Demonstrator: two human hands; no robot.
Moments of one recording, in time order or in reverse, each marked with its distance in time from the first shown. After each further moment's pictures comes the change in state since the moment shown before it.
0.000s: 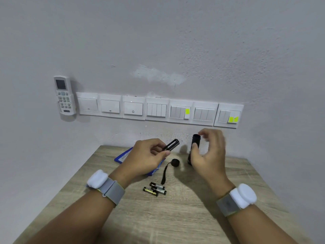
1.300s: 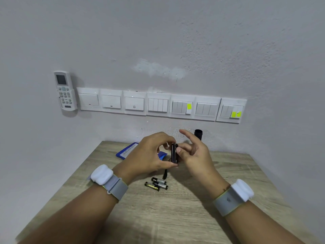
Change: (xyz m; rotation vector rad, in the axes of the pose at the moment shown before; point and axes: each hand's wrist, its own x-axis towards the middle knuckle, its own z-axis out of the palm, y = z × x) left_hand -0.001 0.000 -0.004 0.229 -0.109 0.436; right_hand -0.014 -0.023 0.014 0.646 -0.503 0.550
